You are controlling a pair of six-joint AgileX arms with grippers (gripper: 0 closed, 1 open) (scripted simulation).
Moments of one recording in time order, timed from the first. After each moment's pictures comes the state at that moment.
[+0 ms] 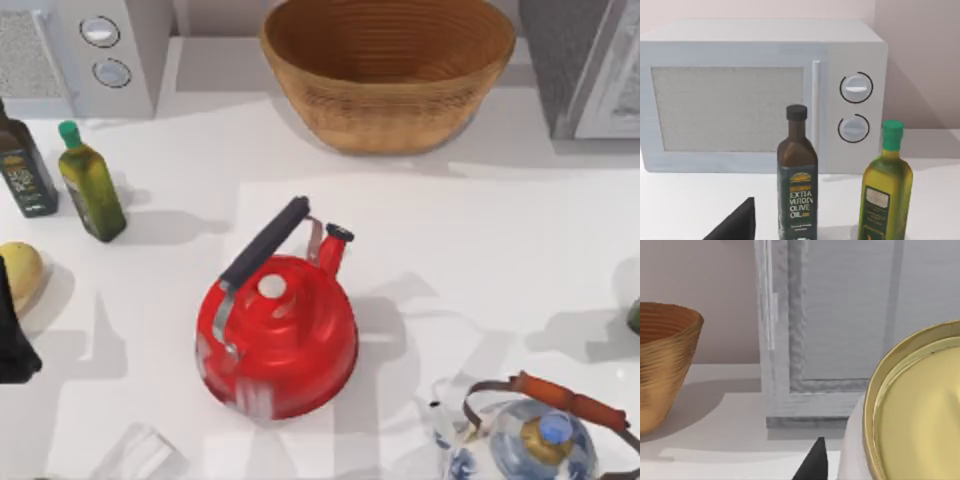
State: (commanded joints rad) left arm 0.00 0.00 0.00 0.00 0.00 0.00; right arm 0.01 0.15 0.16 -0.06 0.05 0.00
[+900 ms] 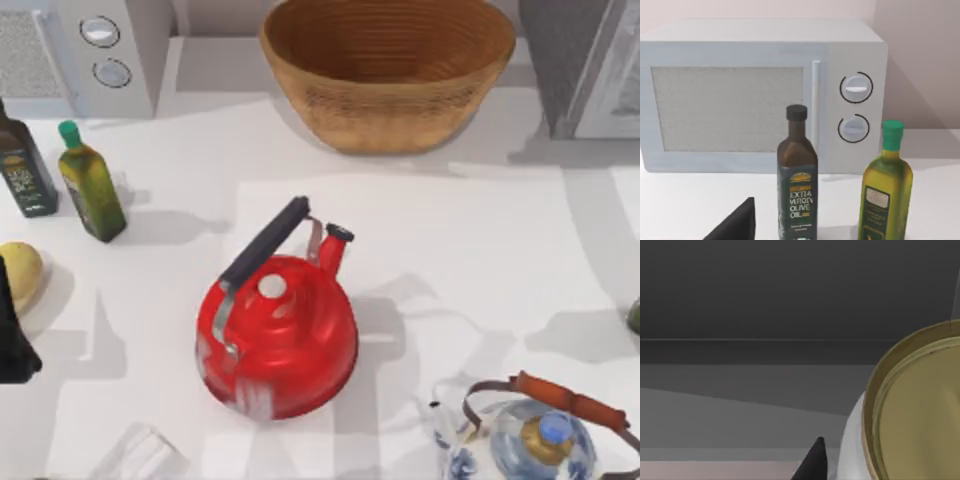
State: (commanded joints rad) left arm 0.00 0.00 0.00 0.00 0.00 0.00; right arm 0.15 1.12 1.52 -0.36 0.17 0.00
